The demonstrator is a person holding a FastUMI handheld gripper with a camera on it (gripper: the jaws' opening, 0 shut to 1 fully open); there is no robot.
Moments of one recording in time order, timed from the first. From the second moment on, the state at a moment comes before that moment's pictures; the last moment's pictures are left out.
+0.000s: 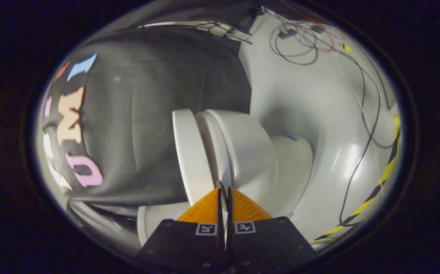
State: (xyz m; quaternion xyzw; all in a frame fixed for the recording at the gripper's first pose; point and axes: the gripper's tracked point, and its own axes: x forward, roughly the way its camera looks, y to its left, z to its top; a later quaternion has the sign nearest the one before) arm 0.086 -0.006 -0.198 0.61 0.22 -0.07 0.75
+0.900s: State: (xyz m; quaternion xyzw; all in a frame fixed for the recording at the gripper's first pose) arm 0.080 0.006 -0.189 0.48 0.28 -0.07 0.82
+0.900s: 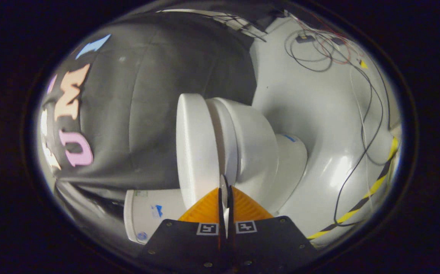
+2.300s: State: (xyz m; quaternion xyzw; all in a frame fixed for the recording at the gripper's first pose) arm 0.075 0.052 -0.088 0.22 0.23 -0.01 0.95
